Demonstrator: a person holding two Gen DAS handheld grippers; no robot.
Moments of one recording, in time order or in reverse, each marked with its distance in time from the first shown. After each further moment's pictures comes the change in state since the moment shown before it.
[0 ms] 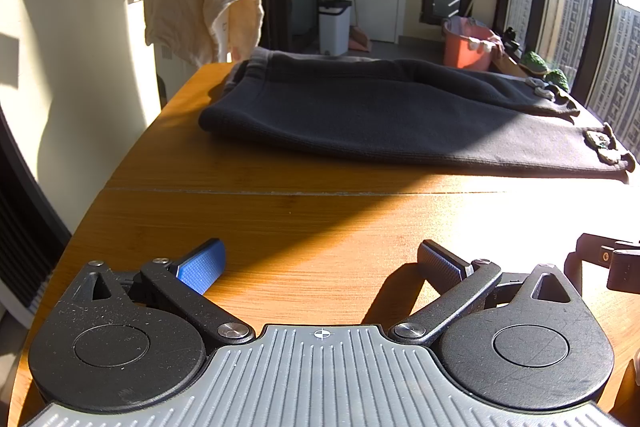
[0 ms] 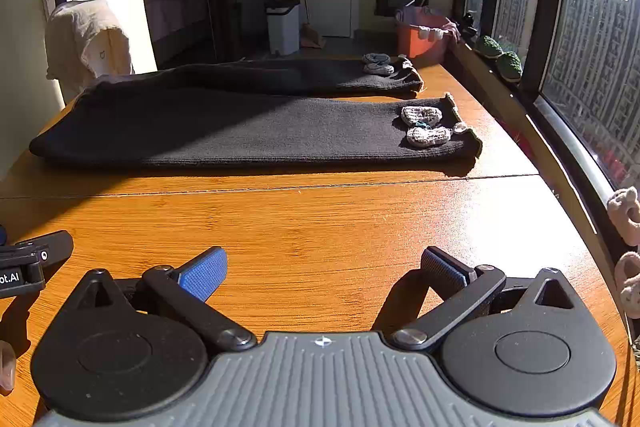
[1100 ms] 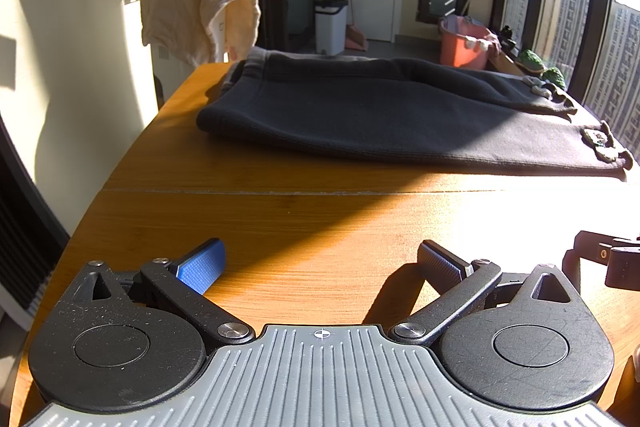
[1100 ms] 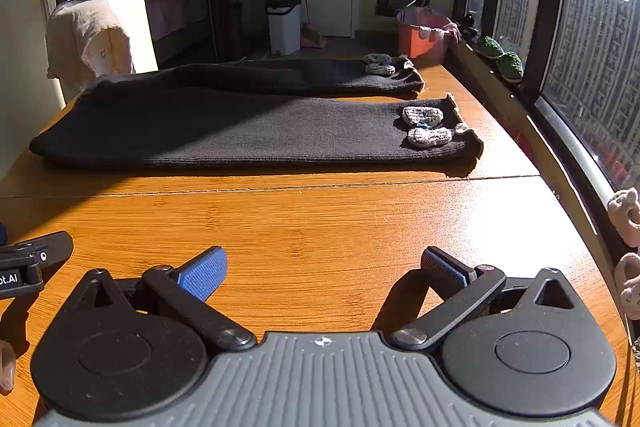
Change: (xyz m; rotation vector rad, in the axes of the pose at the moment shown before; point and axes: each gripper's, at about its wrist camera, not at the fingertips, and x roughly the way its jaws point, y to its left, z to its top) left arm 0.001 0.001 0.000 0.007 0.002 -0.008; right arm 0.000 0.001 0.000 -0.003 0.001 0.001
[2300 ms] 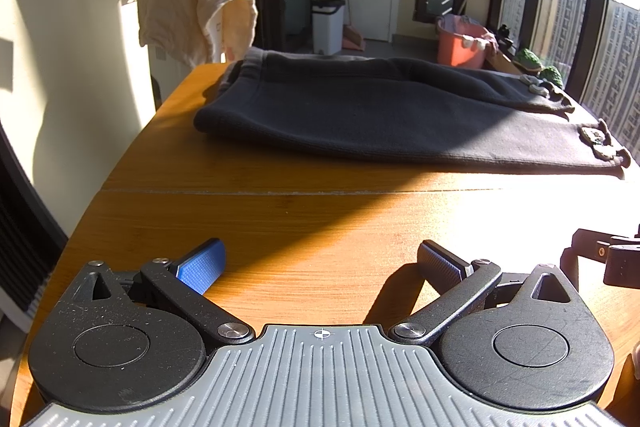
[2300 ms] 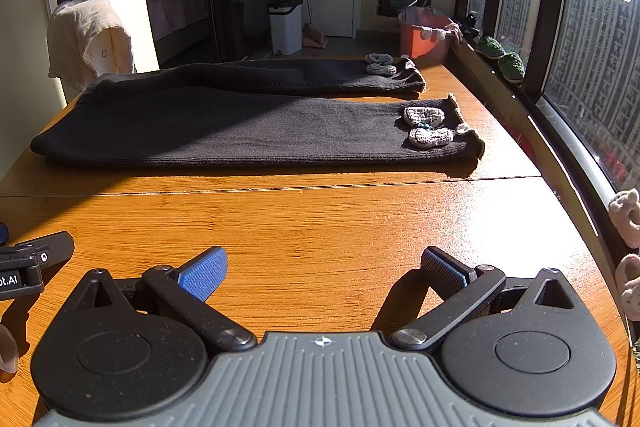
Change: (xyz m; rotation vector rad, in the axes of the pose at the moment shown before) left arm -0.001 0.000 0.000 0.006 0.000 -0.008; right arm 0.000 0.001 0.000 -0.004 0.000 0.003
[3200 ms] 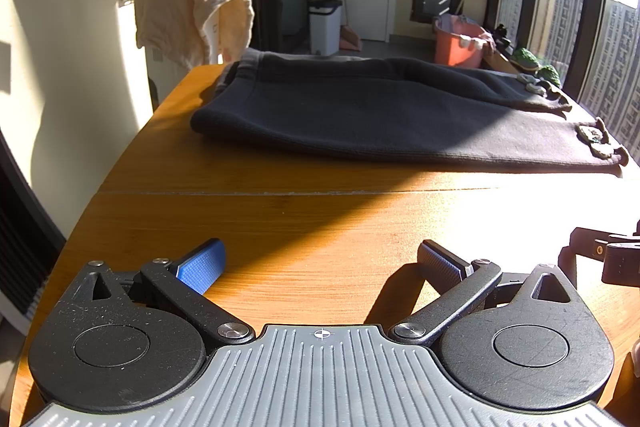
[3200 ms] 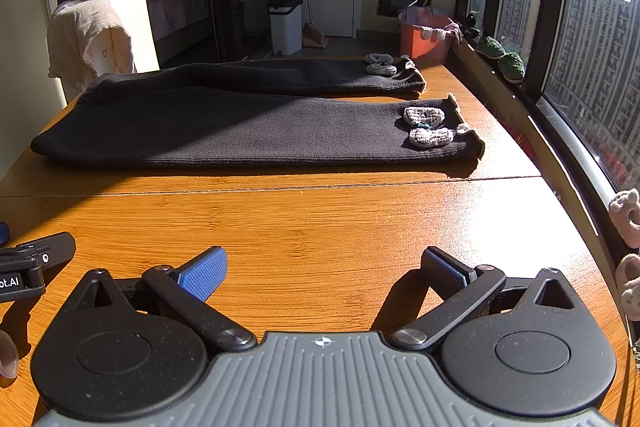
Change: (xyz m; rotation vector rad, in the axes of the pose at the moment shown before) left arm 0.000 -0.002 -0.001 0.007 -0.003 -0.005; right arm 0.000 0.000 0.000 0.000 0.000 0.000
